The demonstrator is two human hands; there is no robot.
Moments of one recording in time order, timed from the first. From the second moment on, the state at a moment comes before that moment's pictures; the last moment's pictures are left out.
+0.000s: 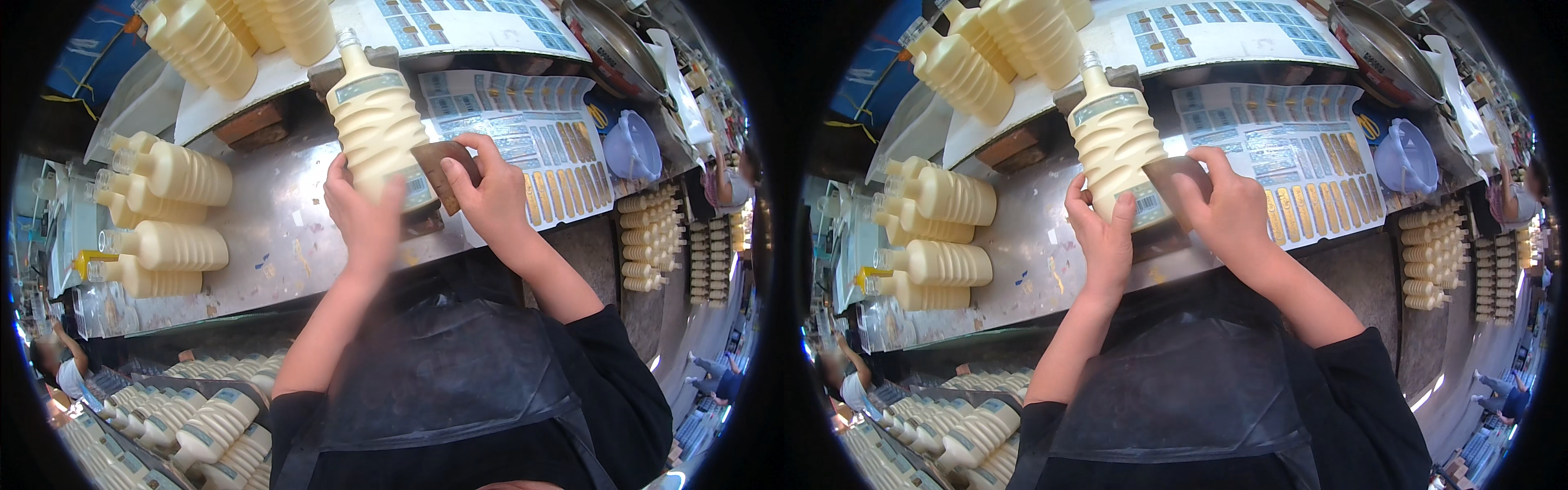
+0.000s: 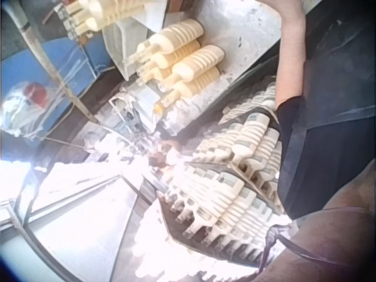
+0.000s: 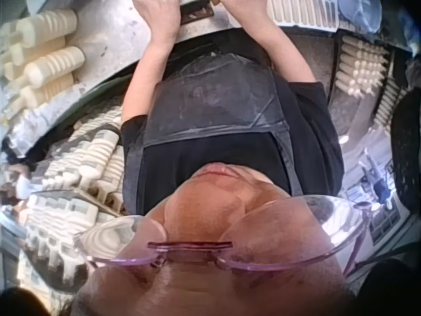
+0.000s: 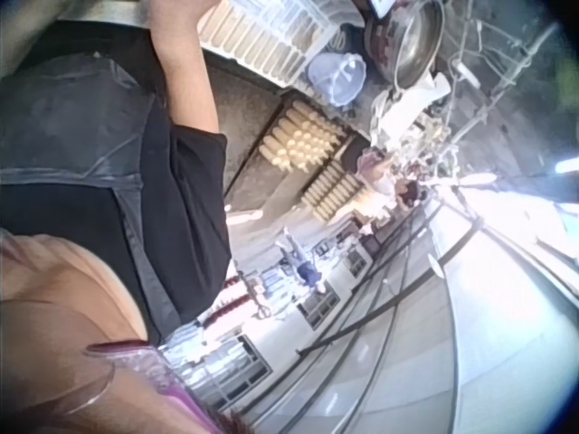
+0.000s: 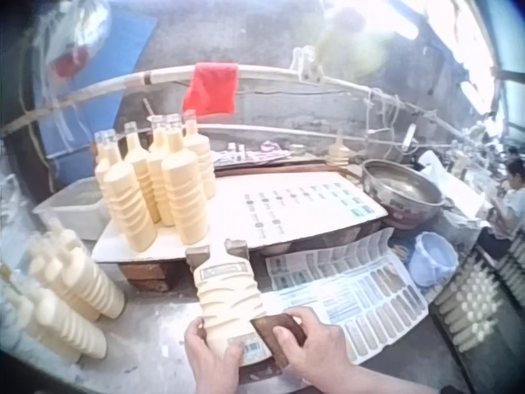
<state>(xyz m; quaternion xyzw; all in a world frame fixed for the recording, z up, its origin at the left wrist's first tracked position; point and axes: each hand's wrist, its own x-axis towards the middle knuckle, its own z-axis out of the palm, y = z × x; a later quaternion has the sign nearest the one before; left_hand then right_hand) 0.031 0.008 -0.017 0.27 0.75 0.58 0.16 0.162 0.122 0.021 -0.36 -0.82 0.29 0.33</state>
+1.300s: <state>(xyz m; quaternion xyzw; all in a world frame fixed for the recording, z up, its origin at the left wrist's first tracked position) -0.082 0.069 0.042 0.20 0.53 0.71 0.42 0.179 0.137 0.031 -0.06 -0.90 0.16 0.40</state>
